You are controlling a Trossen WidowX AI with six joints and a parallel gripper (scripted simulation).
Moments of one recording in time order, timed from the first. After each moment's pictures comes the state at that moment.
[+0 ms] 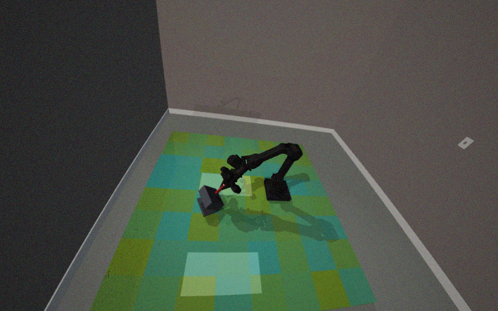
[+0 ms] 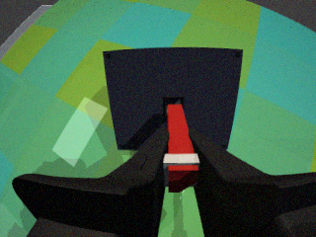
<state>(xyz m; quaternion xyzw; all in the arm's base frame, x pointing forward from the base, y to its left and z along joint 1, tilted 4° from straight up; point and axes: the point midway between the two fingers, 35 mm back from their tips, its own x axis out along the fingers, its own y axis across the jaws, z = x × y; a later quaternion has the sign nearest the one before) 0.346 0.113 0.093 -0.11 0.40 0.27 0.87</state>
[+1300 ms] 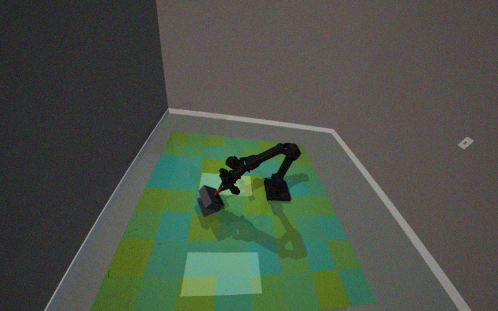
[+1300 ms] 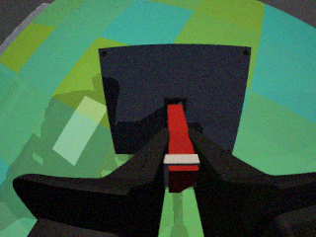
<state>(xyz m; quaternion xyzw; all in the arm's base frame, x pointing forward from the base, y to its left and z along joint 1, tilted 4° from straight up) 0.351 0.117 0.084 -0.12 0.40 0.27 0.87</state>
